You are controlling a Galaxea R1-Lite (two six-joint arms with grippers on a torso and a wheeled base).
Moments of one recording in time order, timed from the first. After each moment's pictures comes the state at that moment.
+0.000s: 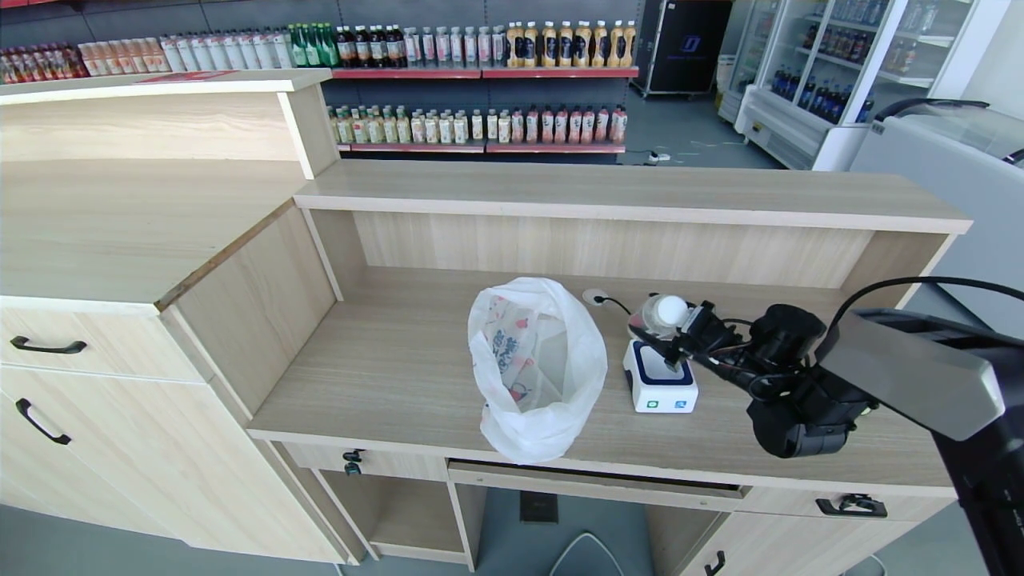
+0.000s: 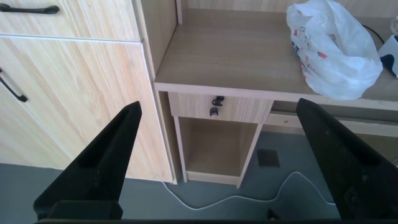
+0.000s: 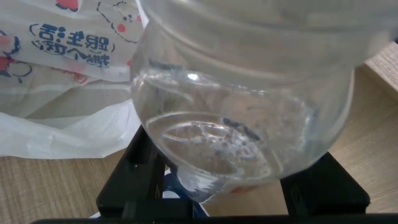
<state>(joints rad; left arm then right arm) 0.00 0.00 0.00 0.00 0.00 0.00 0.11 2.50 -1.13 -1.57 0.66 -0.69</state>
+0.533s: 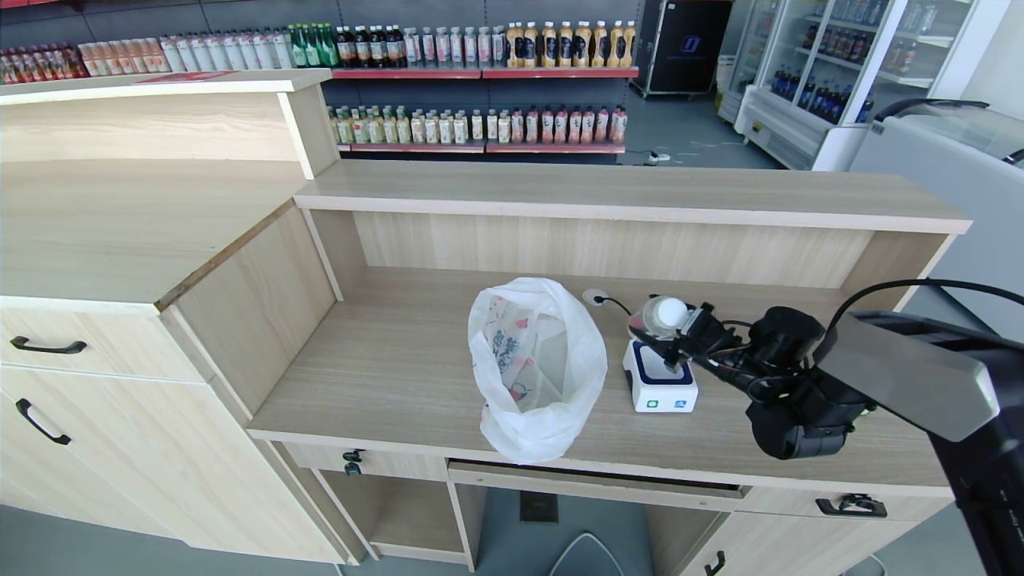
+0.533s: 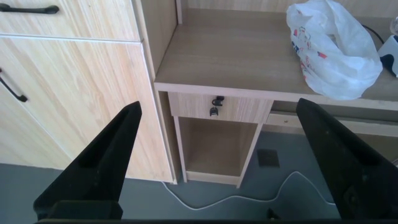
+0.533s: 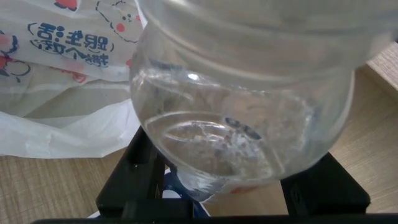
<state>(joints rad) 0.00 0.00 0.00 0.00 0.00 0.00 0.11 2.52 -1.14 -1.57 0.66 -0.70</state>
